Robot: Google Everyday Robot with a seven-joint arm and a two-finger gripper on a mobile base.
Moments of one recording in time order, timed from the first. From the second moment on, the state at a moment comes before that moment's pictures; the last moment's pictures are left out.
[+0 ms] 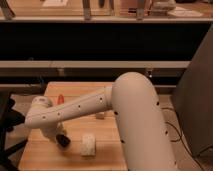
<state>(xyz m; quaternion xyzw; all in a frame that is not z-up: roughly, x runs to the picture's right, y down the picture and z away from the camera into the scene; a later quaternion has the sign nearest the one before) -0.240 0.249 0.766 -0.16 -0.29 -0.85 0.41</state>
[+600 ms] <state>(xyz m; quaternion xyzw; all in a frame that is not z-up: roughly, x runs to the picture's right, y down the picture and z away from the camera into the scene) -0.222 0.231 0.753 -0.17 -0.28 -0.84 0.43</state>
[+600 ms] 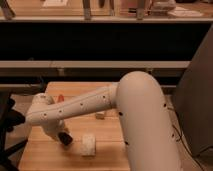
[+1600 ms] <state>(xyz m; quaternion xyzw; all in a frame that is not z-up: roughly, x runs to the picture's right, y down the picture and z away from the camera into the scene) -0.185 0.183 0.733 -0.19 -0.28 -0.83 0.45</state>
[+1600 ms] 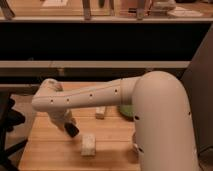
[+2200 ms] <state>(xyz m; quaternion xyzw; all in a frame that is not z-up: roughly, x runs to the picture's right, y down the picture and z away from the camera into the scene) -0.163 0.154 0.719 -0.17 -0.27 -0.82 0.47</state>
